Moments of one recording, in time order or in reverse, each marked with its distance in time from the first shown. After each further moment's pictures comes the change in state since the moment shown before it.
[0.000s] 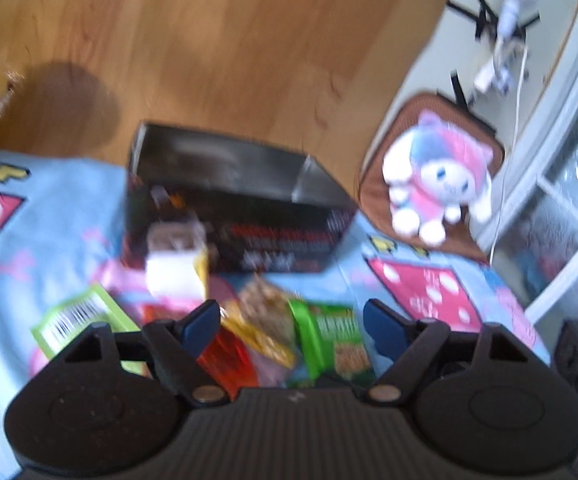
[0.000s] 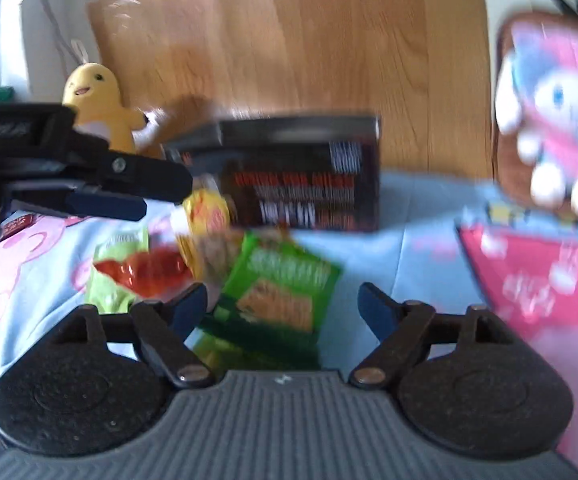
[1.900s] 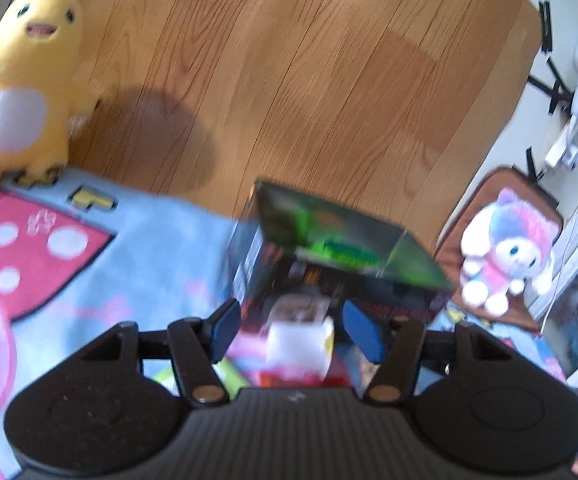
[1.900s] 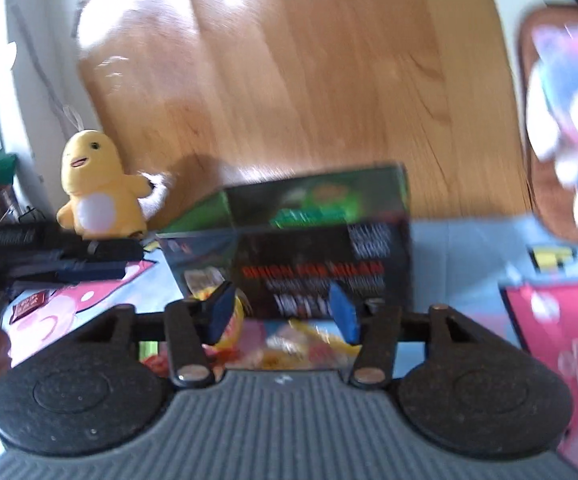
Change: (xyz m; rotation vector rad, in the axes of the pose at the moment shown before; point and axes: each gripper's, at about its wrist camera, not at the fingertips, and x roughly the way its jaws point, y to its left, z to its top) left arm -0.012 0.070 0.026 -0.129 -0.153 0.132; right arm 0.023 -0.017 0.039 0.068 -0.125 0.075
